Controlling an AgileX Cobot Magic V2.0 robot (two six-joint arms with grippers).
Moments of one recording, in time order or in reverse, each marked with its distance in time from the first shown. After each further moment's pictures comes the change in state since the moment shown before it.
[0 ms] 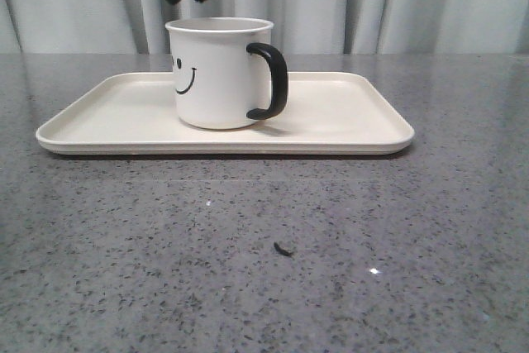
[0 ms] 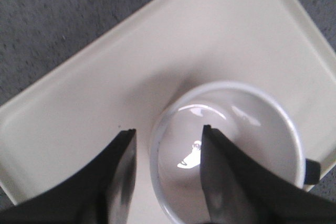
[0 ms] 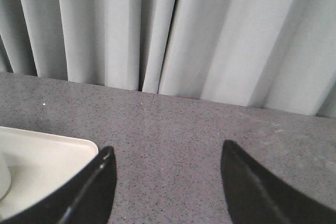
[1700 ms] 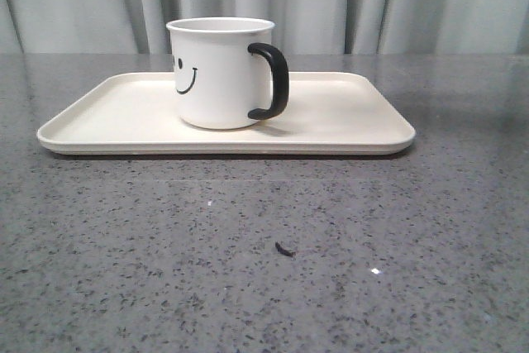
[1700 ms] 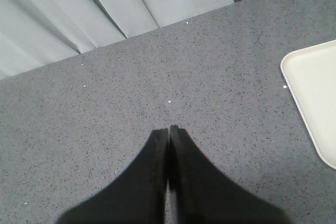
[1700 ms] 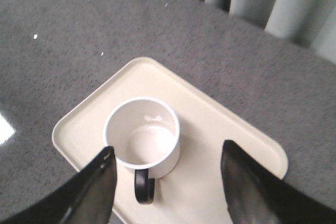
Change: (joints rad) left arm 0.000 -0.979 0.525 0.741 0.037 -0.313; right arm 0.289 0.740 -0.574 0.402 0.318 -0.287
